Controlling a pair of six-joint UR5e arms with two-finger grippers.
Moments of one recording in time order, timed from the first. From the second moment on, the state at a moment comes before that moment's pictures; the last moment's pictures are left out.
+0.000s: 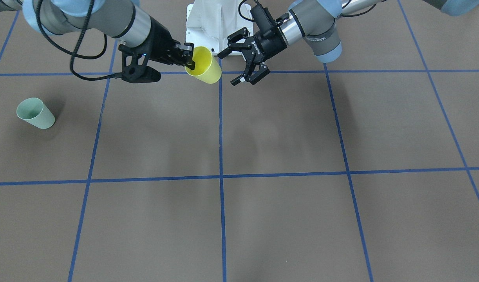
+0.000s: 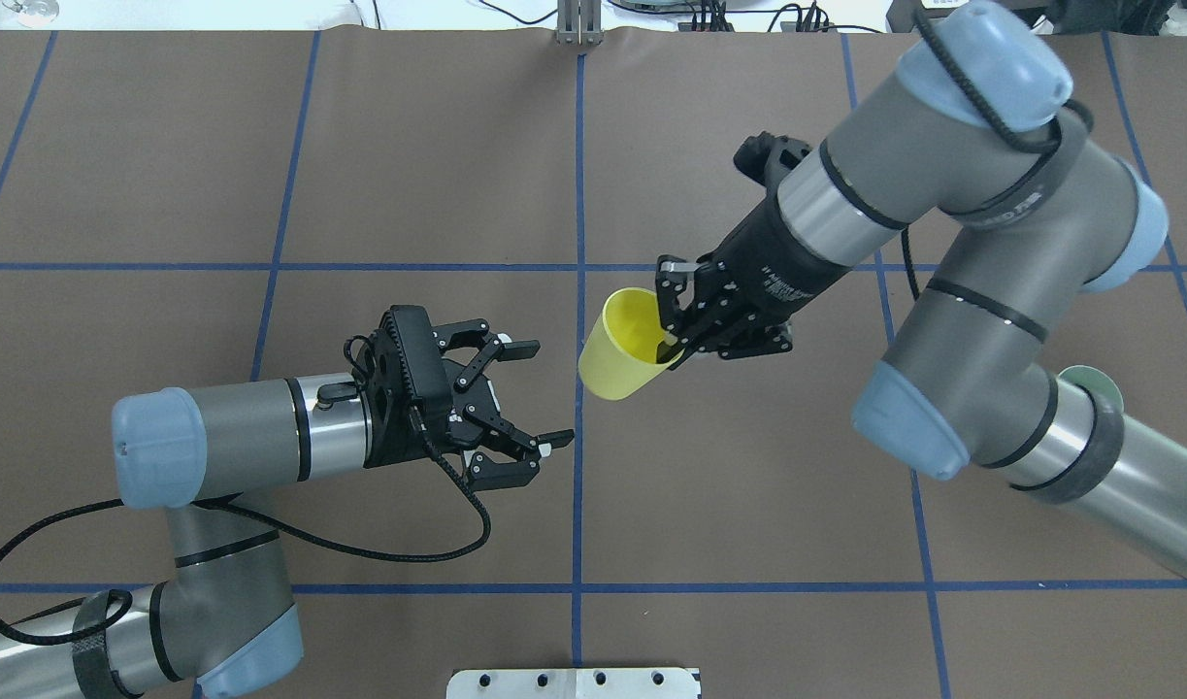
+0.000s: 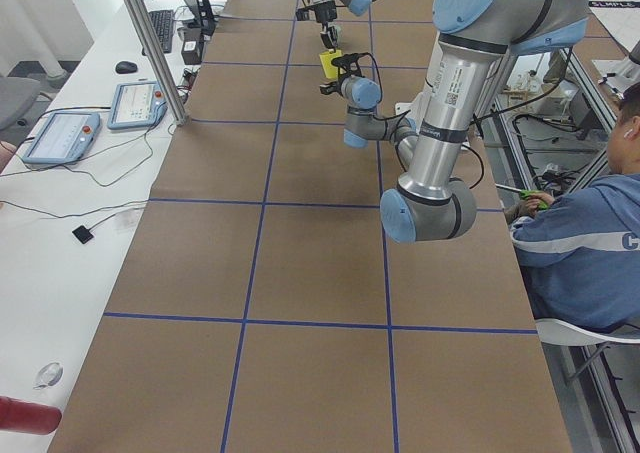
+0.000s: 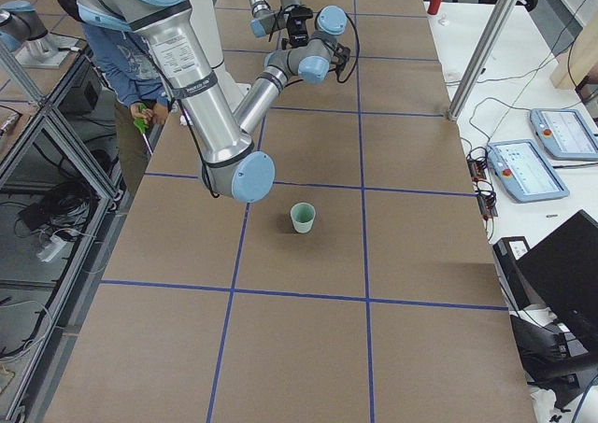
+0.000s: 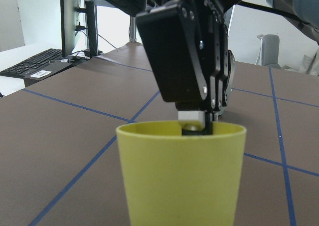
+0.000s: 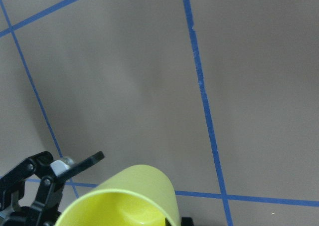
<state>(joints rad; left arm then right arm) -0.39 -1.97 -1.74 -2.85 -1.65 -0.33 0.77 -1.04 1.91 -1.34 2.47 1.56</state>
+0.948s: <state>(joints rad) -0.39 -1.94 -1.73 -2.84 -1.54 -0.36 1.07 -1.46 1.99 -1.43 2.29 1.39</state>
